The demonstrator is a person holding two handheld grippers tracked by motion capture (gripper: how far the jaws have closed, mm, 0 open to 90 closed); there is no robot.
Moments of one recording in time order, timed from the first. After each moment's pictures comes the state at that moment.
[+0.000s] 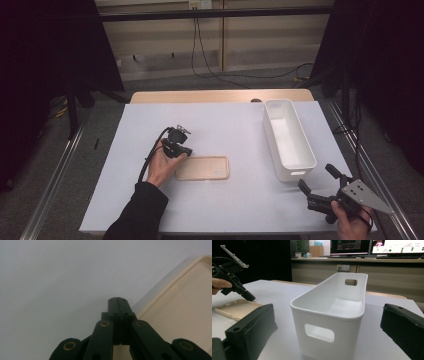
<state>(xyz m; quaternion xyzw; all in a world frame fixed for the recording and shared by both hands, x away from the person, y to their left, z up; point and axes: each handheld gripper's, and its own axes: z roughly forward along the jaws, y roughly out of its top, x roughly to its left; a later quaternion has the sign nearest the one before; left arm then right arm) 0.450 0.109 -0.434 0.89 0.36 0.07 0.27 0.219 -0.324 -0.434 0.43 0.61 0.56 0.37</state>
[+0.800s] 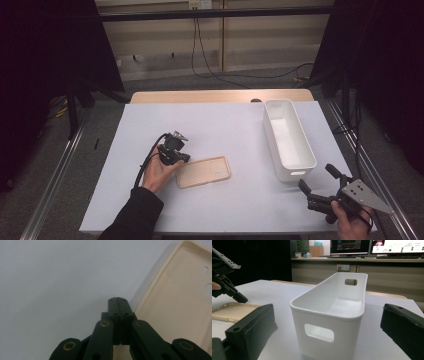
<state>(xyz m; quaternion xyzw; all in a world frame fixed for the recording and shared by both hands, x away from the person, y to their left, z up) 0.428 0.120 -0.434 0.90 0.34 0.07 0.27 0.219 -0.324 -0.434 0.44 0.61 0.56 0.37</state>
